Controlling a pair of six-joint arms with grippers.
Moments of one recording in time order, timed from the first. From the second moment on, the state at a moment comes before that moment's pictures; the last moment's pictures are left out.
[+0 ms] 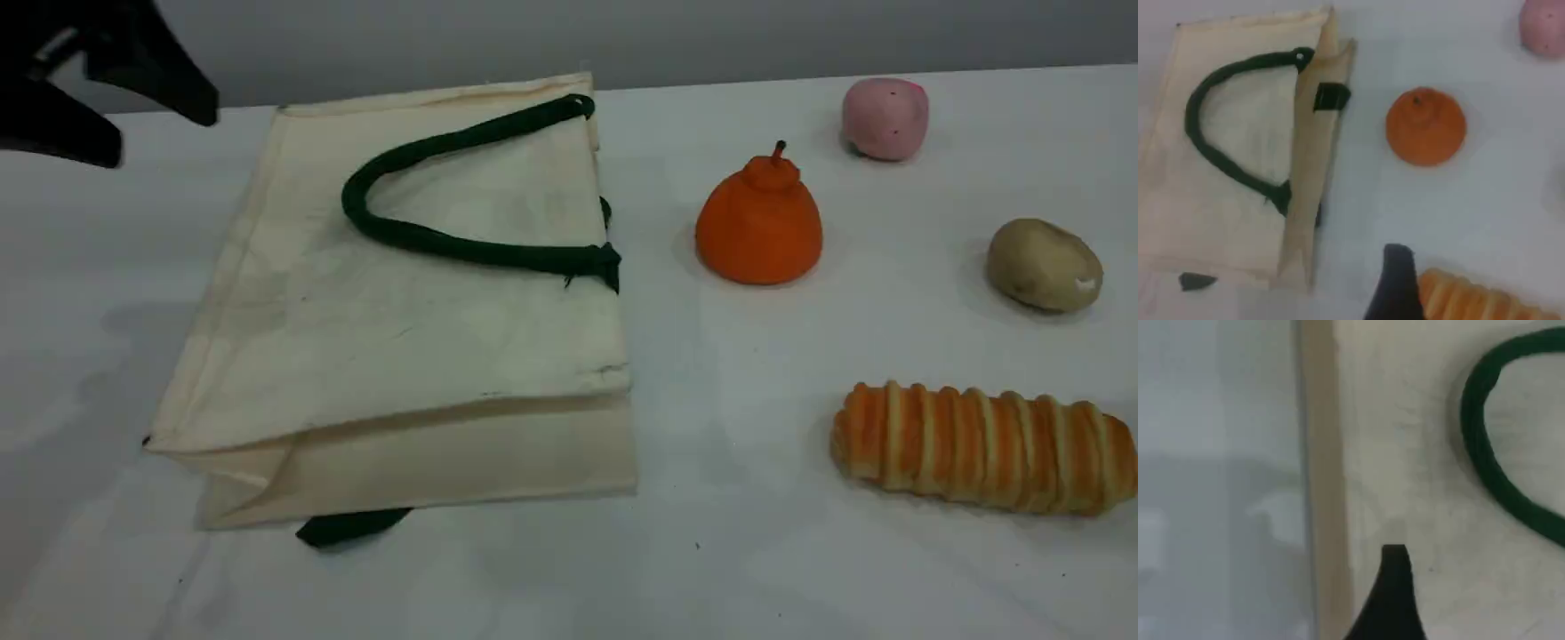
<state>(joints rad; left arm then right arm) -0.02 1.67 -0.93 -0.74 0.48 0.50 0.06 1.12 -0.80 0.65 0.72 -0.48</state>
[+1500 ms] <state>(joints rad) -0.17 2.16 -1.25 -0.97 0.49 0.64 0.06 1.17 -0.80 0.73 0.70 -0.56</state>
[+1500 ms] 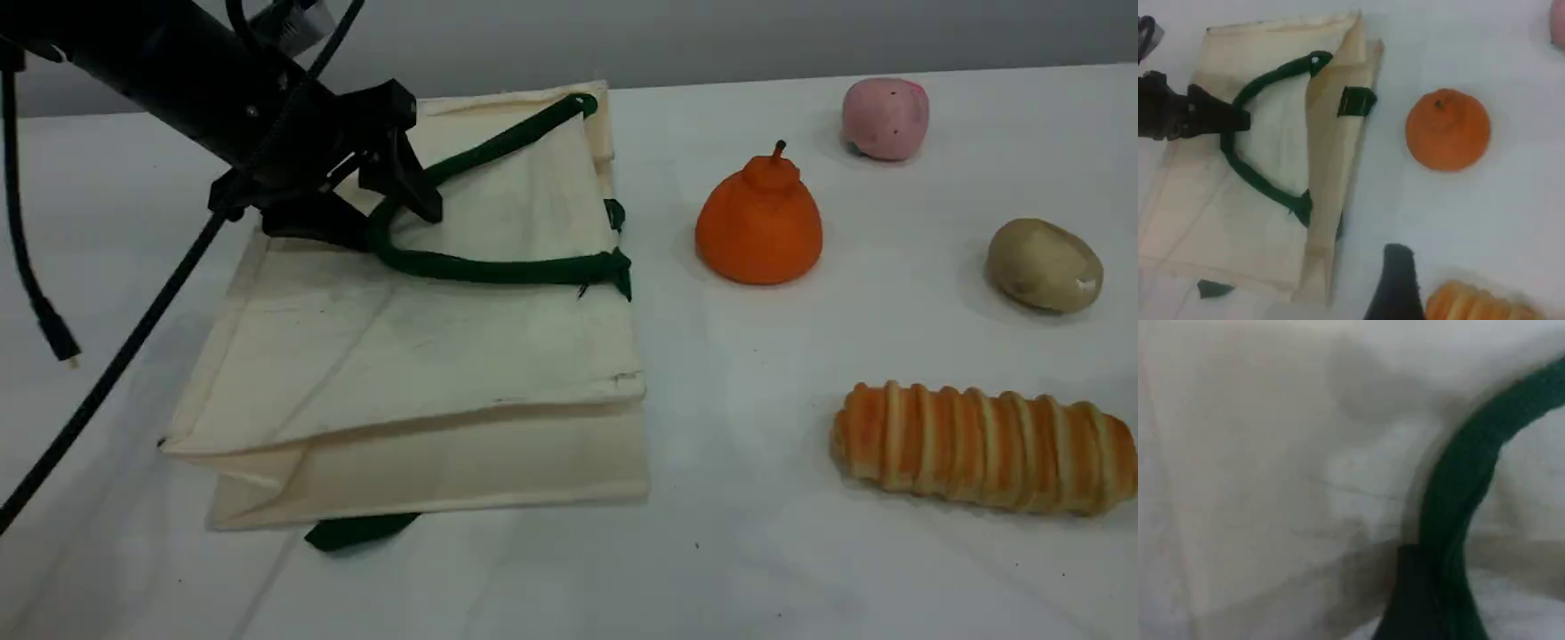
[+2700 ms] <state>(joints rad) -0.17 1.69 -1.25 -0.44 0.87 0.41 0.06 1.23 -0.80 0.74 0.66 -0.56</state>
